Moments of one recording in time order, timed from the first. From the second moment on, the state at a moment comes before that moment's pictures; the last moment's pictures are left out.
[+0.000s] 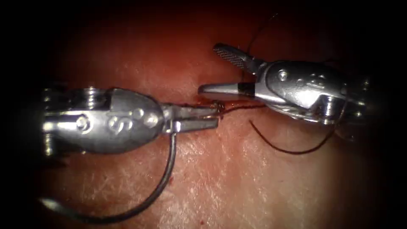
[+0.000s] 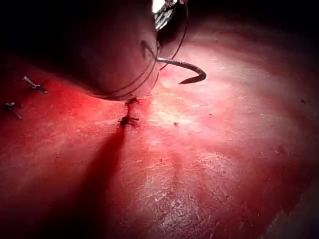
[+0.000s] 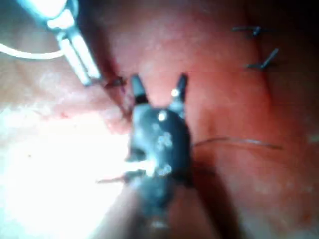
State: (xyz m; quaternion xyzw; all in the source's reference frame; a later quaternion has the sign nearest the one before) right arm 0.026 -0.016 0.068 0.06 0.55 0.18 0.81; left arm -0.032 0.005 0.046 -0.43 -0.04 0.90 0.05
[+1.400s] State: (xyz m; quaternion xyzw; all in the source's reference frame) right arm 0.021 -0.016 0.067 0.07 0.60 0.25 0.76; left arm -0.028 0.004 0.051 -0.40 -0.04 0.91 0.04
